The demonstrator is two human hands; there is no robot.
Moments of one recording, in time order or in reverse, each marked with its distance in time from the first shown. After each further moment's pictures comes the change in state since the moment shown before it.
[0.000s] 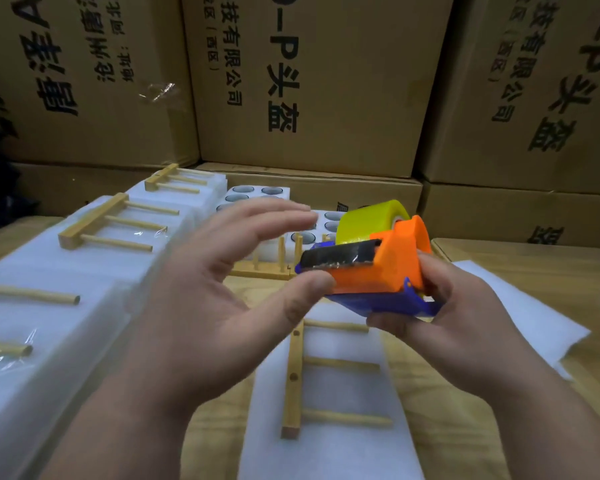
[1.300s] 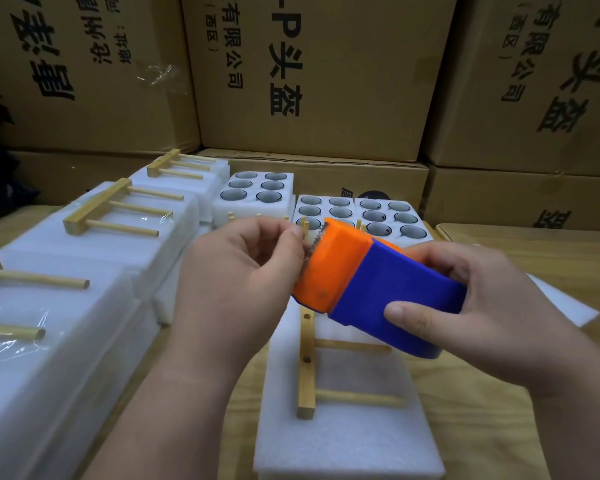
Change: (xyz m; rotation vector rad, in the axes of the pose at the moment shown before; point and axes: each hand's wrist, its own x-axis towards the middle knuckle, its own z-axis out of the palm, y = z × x) left_hand -0.004 -0.011 0.022 0.013 0.184 -0.408; right_hand -0.007 -0.035 -0.014 0.088 -0.167 0.082
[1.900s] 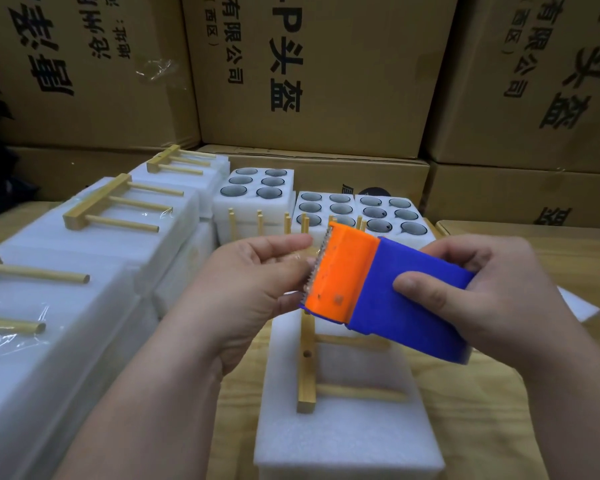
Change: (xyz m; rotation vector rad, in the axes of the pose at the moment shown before) left_hand 0.009 -0.015 -0.001 -0.471 -0.378 -0.579; right_hand 0.001 -0.005 0.003 0.082 0.214 0.070
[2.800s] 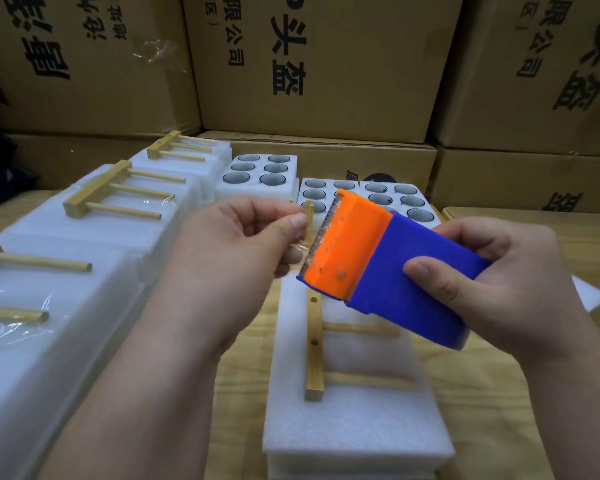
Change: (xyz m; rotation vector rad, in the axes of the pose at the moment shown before) left_hand -0.006 0.011 -0.008 0.203 0.242 0.308; right_hand -0.003 -0.010 0.008 0.035 0.006 -0.104
